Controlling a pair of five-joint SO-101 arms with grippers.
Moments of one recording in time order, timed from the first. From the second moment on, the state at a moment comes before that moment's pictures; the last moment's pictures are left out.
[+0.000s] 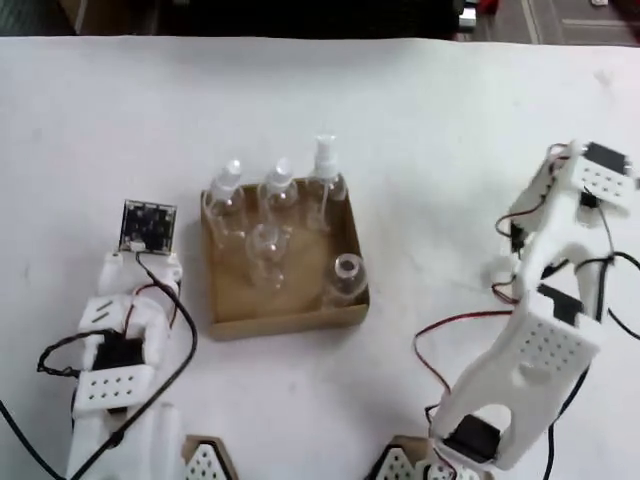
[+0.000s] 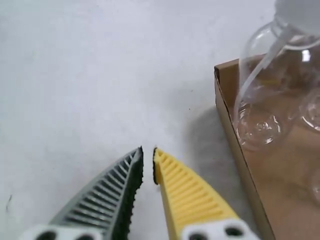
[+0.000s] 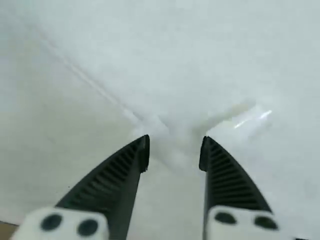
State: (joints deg) left arm -14.2 -59.2 87.7 16.5 -14.4; right arm 24.6 31.6 -24.0 92.7 -30.4
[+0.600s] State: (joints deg) left arm -13.4 -59.2 87.7 16.5 -14.4; right arm 32.7 33.2 -24.0 96.8 -32.6
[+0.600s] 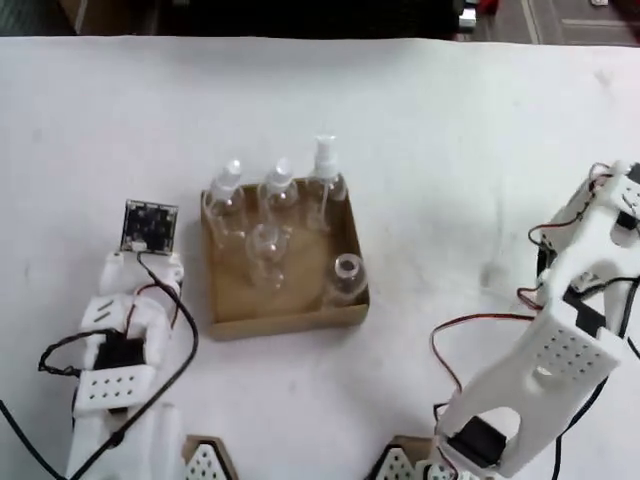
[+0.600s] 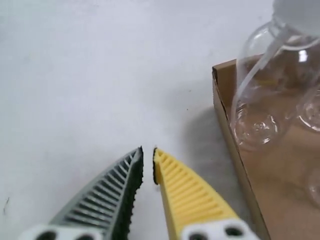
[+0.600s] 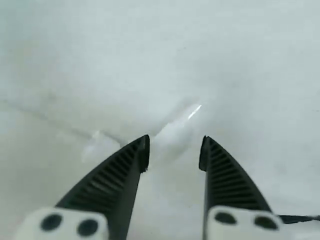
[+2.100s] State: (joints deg) left arm -13.5 -59.2 87.7 16.5 -14.4; right arm 36.5 33.6 -19.5 95.8 -39.3
